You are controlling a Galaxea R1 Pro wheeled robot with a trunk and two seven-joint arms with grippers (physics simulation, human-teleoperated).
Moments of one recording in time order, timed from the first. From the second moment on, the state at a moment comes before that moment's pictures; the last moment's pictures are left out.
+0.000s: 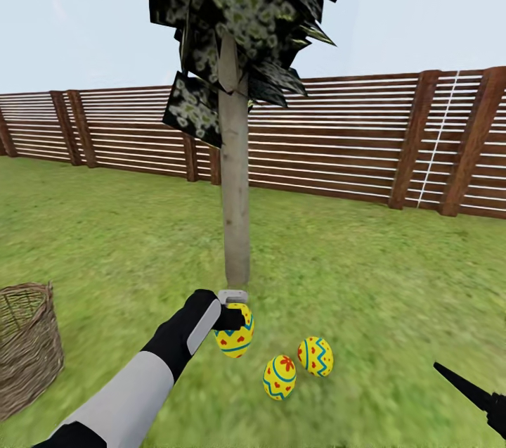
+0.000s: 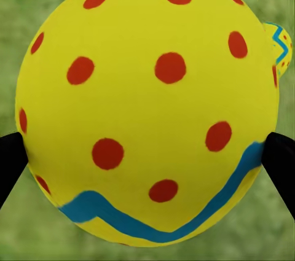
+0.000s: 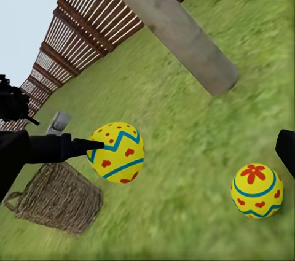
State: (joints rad) left arm -0.74 -0.15 -0.34 -0.74 0.46 0.86 0.24; right arm 0.03 -0.13 -0.88 -1.58 -0.23 0.87 1.30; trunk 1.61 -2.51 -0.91
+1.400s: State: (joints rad) left arm -0.74 -0.15 -0.34 -0.74 0.46 0.83 0.24; right arm 0.04 -0.13 -0.95 -1.58 -0.24 0.87 1.30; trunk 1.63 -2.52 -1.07
